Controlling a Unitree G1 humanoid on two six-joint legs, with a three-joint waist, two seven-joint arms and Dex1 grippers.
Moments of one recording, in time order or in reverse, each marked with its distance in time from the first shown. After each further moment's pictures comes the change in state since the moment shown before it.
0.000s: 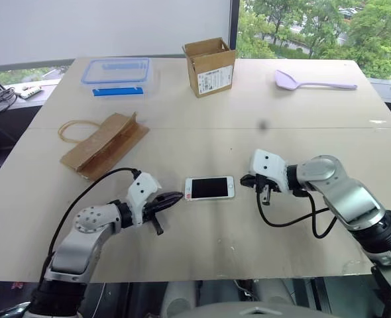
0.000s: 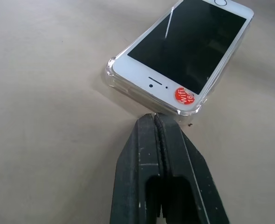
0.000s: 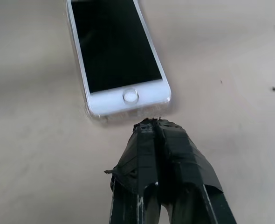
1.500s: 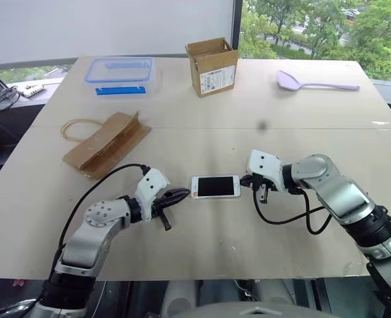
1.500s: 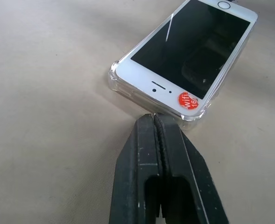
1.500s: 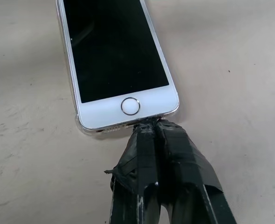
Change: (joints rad) left arm -0.048 -0.020 -0.042 -0.020 0.019 0.052 0.028; right arm -0.026 -0.008 0.018 0.107 -0.025 -0.029 0.014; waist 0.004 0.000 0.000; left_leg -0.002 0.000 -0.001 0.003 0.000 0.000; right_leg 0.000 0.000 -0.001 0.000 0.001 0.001
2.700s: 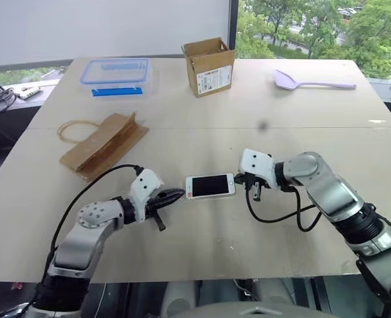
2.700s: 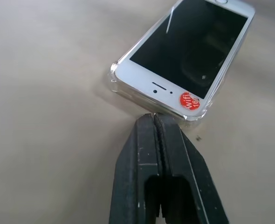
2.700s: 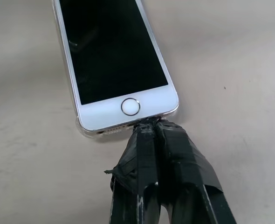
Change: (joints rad) left arm 0.032 0.018 0.080 0.002 -0.056 0.038 -0.030; right arm -0.005 0.048 -0.014 0.015 -0.057 -0.030 0.012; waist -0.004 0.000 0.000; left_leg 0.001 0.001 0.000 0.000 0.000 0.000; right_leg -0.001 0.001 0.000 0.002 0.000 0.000
